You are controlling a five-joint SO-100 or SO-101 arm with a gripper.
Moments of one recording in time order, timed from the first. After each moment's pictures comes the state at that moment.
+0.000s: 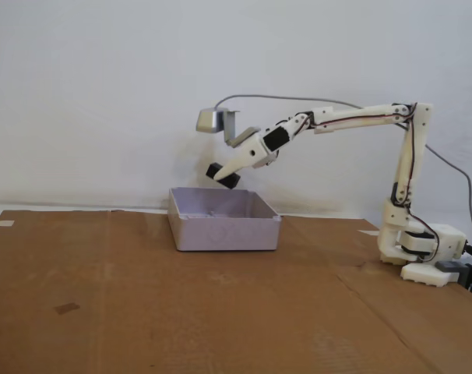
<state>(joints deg) 27.5 85.9 101.3 23.4 9.3</state>
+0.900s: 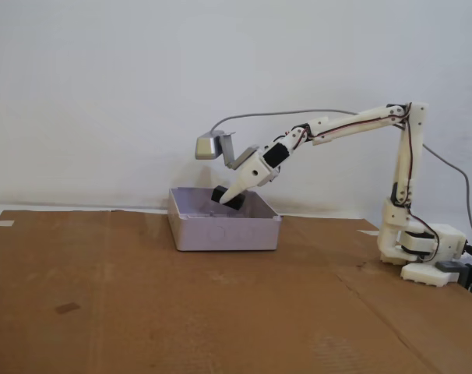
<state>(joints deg) 26.6 82.5 105.7 23.4 7.3</state>
